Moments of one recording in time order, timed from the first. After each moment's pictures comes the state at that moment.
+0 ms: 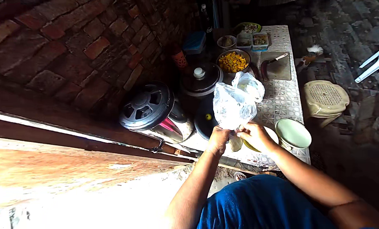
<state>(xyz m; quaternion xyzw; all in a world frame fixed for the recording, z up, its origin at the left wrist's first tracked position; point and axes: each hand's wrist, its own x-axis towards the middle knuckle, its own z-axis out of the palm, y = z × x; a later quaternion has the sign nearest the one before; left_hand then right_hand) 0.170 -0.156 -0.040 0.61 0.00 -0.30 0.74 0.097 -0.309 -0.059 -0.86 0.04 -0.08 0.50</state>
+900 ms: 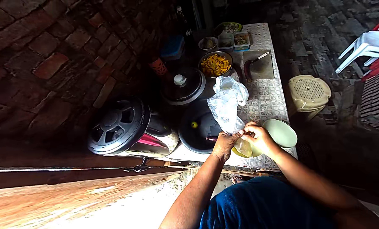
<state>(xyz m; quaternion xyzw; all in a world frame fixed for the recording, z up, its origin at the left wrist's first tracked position) 0.158 -0.230 -0.063 0.59 0.01 -0.39 0.70 0.077 -0.375 -0.090 -0.82 0.09 -0.11 0.55</state>
